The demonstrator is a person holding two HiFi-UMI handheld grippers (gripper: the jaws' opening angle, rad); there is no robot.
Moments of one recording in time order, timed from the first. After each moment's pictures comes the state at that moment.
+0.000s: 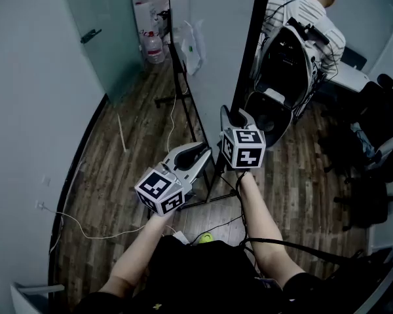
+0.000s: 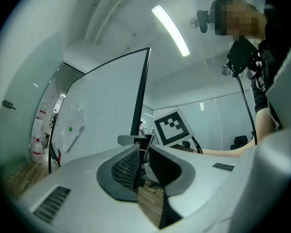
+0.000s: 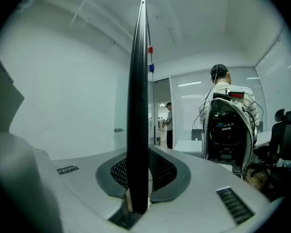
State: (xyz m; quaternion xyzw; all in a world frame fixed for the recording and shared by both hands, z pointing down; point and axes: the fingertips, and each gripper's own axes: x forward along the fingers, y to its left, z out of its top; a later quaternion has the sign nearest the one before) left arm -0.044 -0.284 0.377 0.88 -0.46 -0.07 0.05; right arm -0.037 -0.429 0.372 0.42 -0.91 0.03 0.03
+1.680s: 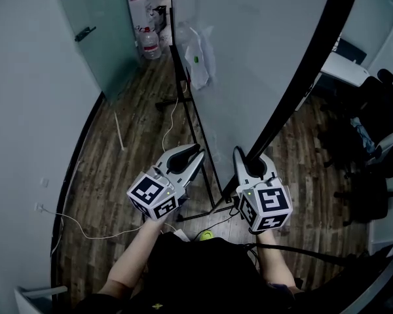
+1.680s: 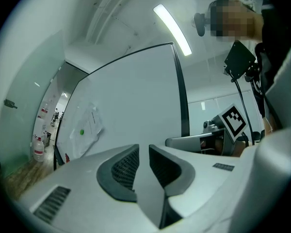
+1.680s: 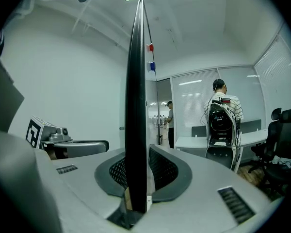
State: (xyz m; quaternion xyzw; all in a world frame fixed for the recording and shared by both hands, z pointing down) left arm -0.064 -0.281 0.384 0.88 -0.46 -0.07 0.05; right arm 0.022 -0.312 0.369 0.41 -0.91 0.03 0.04
